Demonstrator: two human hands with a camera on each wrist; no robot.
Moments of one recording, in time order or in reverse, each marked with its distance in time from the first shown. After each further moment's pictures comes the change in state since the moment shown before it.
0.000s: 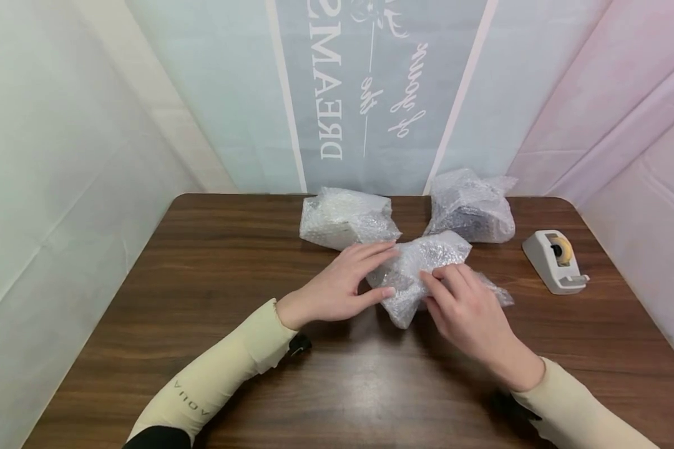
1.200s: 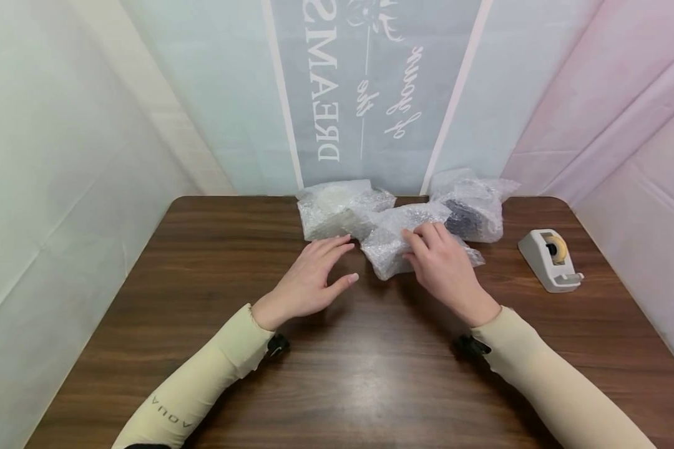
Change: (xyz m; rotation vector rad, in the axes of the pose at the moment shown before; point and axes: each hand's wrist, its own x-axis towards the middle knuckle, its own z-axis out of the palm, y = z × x) left_hand -0.030 -0.022 -0.013 0.176 0.075 -0.223; right_hand 0.036 0.046 0.044 -0.042 -0.059 0.063
